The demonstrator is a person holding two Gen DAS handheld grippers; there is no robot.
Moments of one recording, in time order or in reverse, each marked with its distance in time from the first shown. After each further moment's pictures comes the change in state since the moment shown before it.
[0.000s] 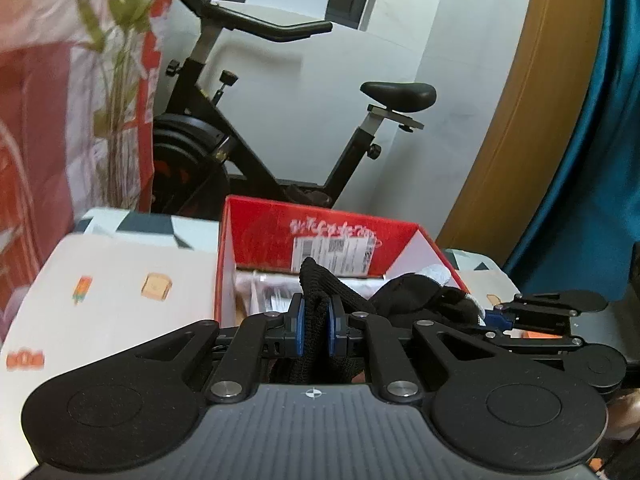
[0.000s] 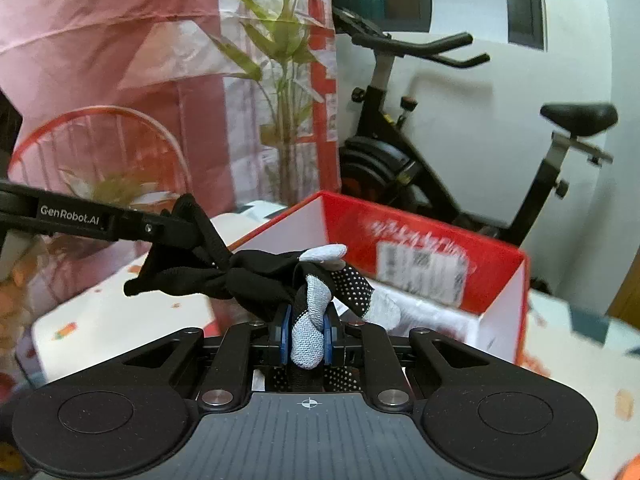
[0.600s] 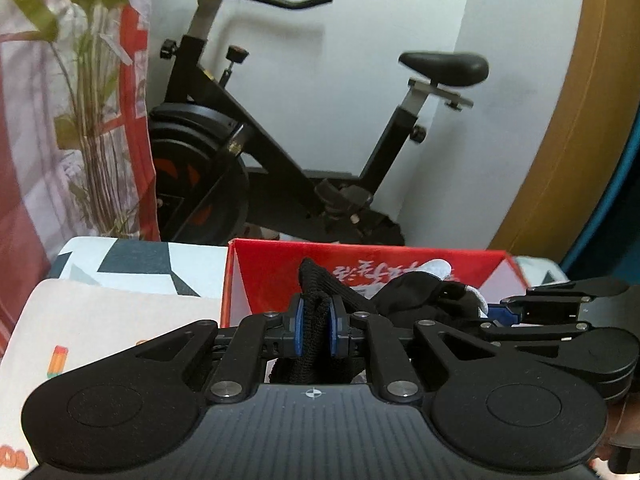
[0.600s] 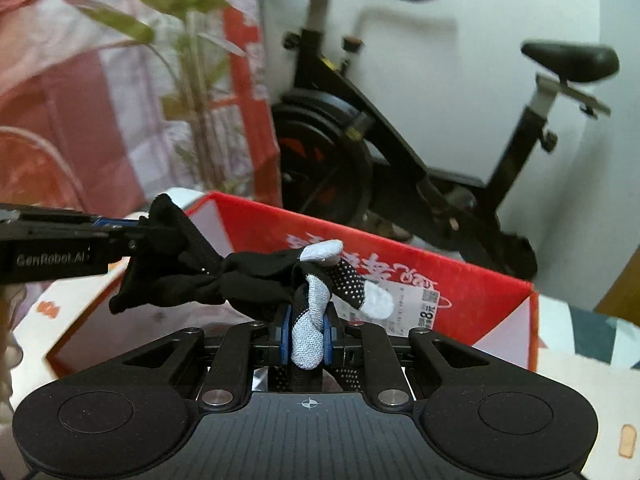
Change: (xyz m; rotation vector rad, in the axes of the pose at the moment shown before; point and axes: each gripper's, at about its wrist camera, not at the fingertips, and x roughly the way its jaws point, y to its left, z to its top) left arm 0.143 0.028 0.060 0.038 0.091 0.093; right arm 0.147 -0.085 0.065 0.118 0.167 -0.108
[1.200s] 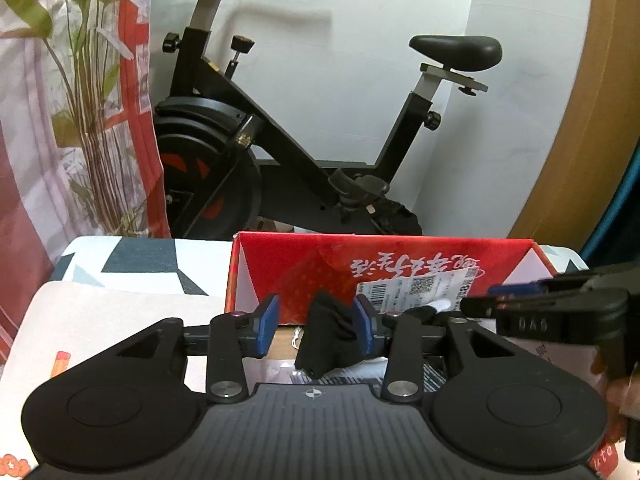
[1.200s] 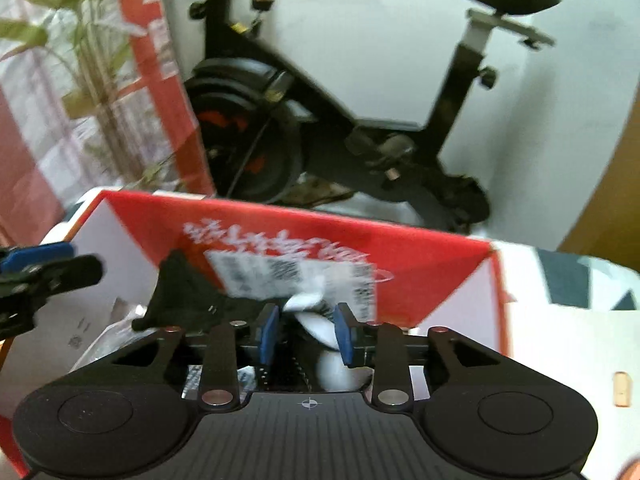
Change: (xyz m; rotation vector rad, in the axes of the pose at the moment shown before) left arm 0.012 0.000 0.002 0.018 0.017 0.044; right arm 0.042 -0.038 -0.003 0.172 0.104 -0.159
